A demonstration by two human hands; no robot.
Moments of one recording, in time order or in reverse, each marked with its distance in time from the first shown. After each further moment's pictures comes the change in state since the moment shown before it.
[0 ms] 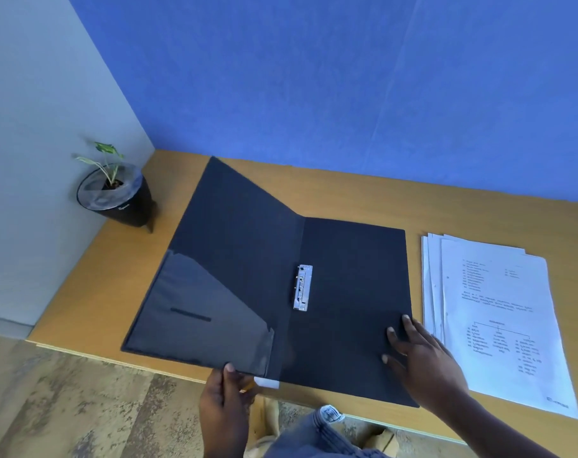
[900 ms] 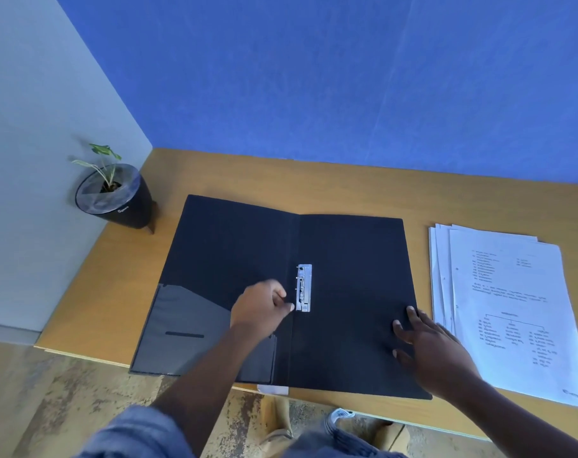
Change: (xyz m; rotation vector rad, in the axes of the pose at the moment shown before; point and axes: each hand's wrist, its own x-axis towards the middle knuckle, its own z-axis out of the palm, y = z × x) left_hand 0.099 0.082 0.083 1.023 -0.555 0.229; right_hand 0.012 -0.003 -0.010 -0.033 -0.104 -0.023
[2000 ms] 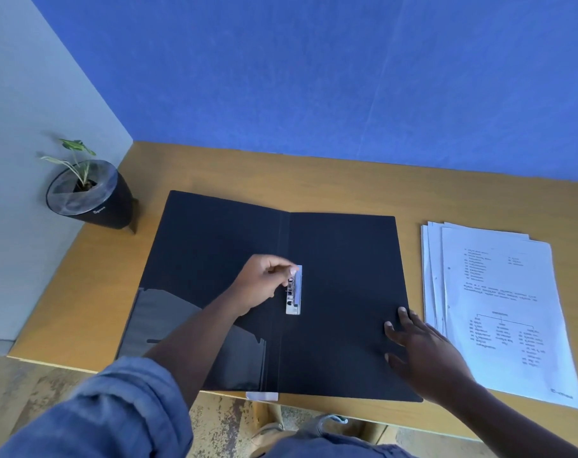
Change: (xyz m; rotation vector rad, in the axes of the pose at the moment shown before) left_hand 0.059 0.014 -0.008 -0.494 -0.192 0.220; right_hand -0.002 -0.001 -0.008 0.015 -0.031 -0.019
